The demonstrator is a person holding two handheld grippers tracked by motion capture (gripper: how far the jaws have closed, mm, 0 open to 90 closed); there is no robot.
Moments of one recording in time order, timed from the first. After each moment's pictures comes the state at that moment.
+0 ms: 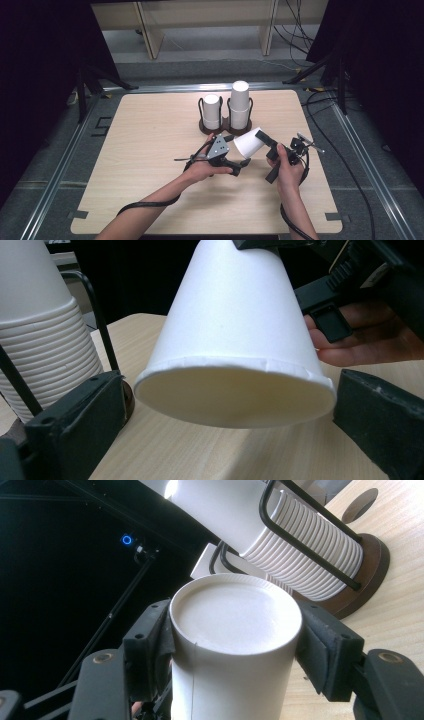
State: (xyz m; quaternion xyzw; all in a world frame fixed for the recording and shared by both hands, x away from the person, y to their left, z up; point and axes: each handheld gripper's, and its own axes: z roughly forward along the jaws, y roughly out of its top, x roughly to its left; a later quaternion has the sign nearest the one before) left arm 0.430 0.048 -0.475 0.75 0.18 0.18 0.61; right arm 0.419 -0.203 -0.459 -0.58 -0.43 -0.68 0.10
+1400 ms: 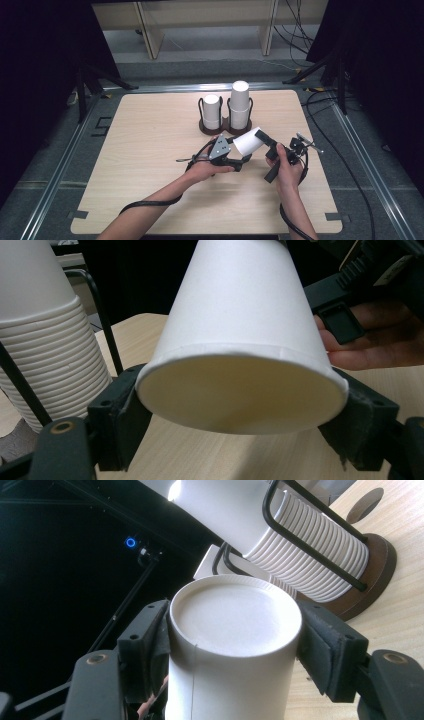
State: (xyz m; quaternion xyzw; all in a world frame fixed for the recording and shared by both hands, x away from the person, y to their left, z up) left arm 0.431 0.045 -0.478 0.75 0.19 0.19 0.61; right arm 0.420 -0.202 -0.461 -0.58 -0.43 -0.69 0.10
